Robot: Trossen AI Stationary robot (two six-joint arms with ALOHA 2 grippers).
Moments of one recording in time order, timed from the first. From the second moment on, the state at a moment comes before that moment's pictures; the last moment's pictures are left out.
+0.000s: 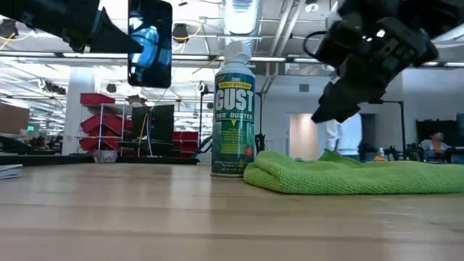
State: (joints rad) left arm -0.57 0.92 0.42 0.12 -1.22 -0.22; right arm 0.12 1.37 0.60 0.07 -0.11 0.25
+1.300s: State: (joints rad) left arm -0.58 0.92 0.41 0.10 -1.21 -0.24; right arm 0.18 1.84 0.76 0.09 -0.15 0.26
